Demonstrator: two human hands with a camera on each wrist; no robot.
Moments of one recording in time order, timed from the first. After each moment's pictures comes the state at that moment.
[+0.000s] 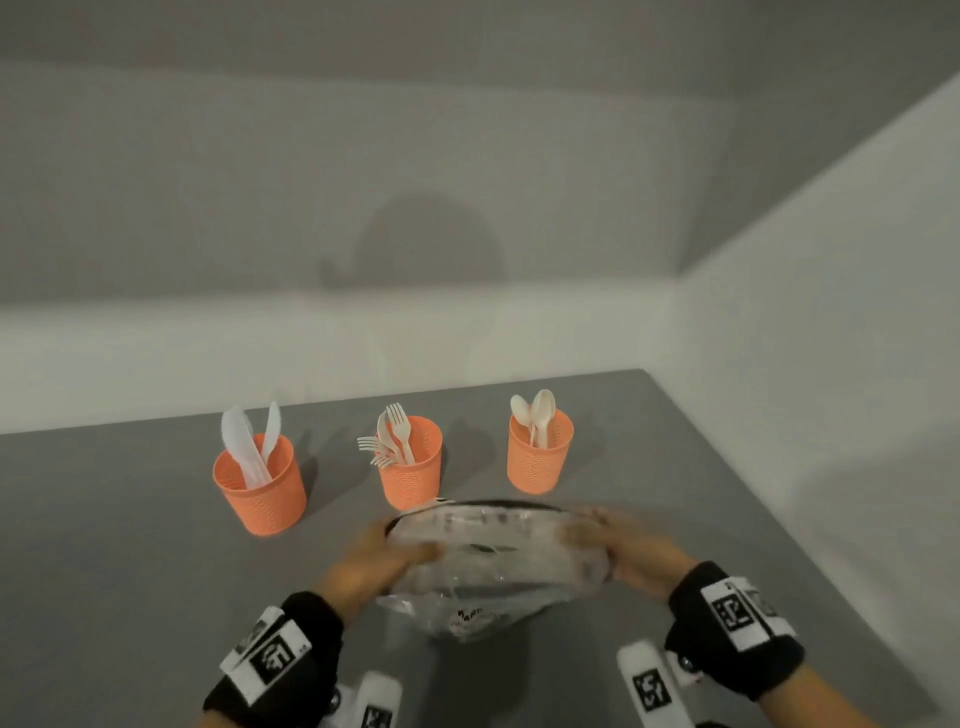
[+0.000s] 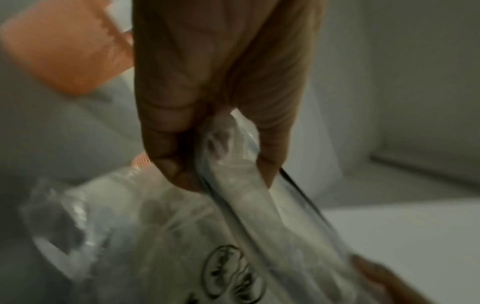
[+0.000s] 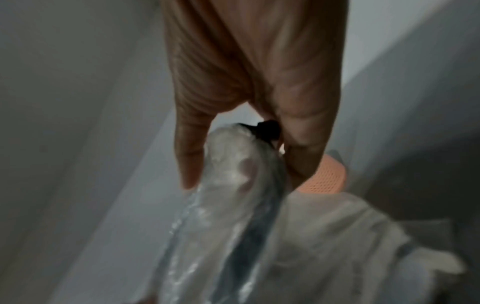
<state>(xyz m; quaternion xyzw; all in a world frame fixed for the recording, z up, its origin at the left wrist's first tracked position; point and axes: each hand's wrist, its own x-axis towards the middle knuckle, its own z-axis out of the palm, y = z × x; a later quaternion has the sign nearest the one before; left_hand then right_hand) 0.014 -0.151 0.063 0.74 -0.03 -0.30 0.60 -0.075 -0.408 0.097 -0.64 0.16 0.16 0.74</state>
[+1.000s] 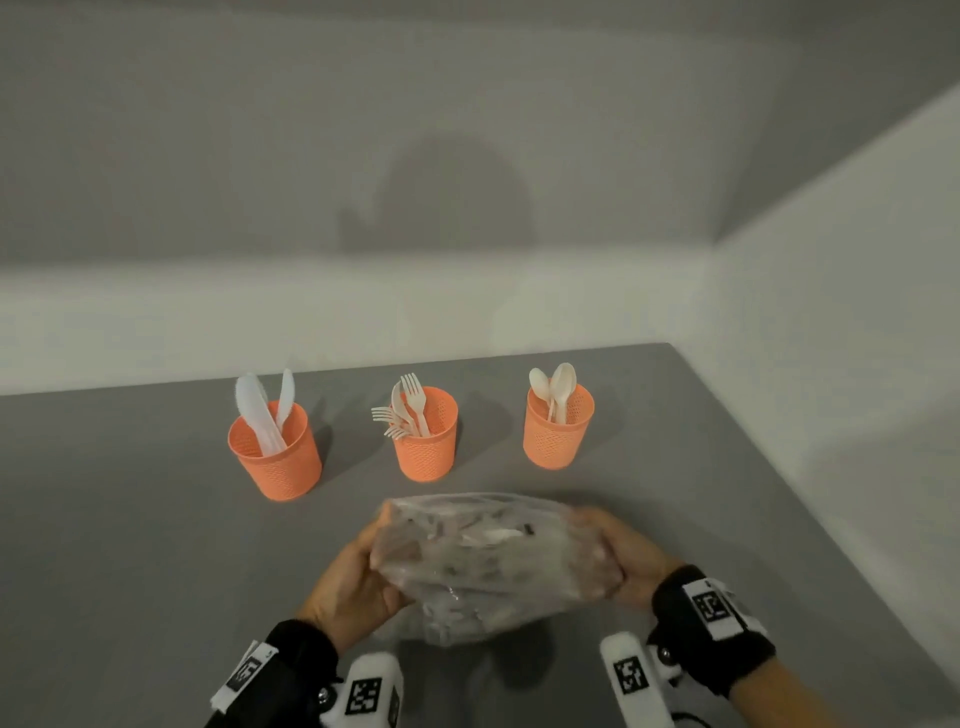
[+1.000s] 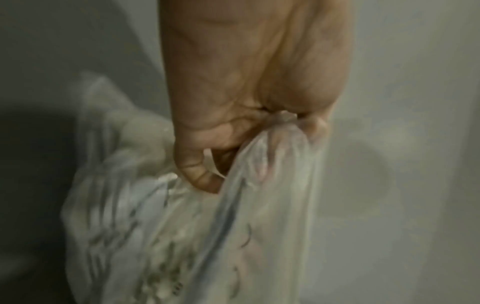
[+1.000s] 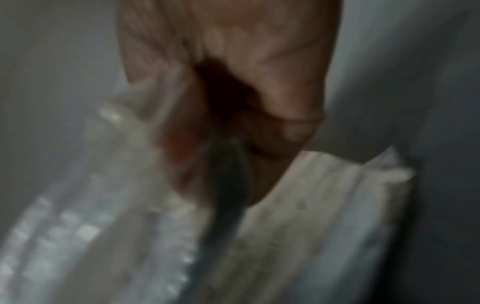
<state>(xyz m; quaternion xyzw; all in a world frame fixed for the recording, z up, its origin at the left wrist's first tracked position) -0.015 -0.133 0.052 0.44 0.11 -0.39 0.81 -0.069 -0.390 0.064 -0.49 0.25 0.21 0.81</state>
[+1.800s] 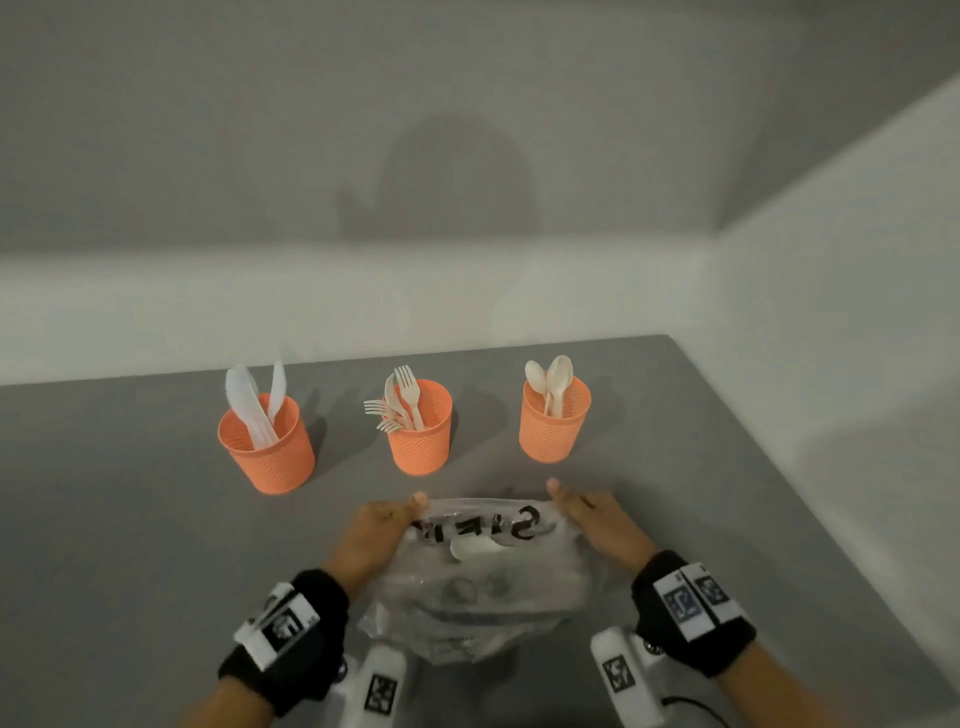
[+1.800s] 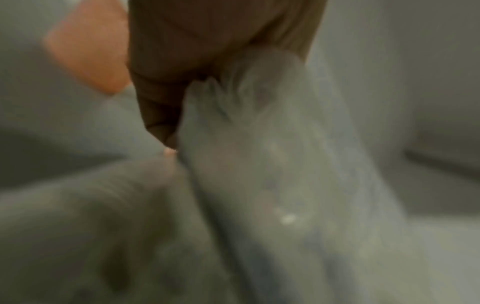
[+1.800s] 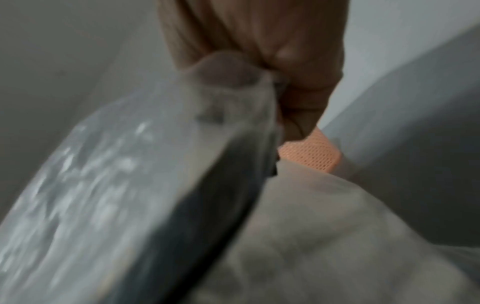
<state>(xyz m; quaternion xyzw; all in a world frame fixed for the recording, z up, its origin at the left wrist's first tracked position) 0.015 -0.148 0.043 0.82 -0.02 -0.21 0.53 -0.047 -0.393 0.046 -0.78 0.17 0.09 0.60</state>
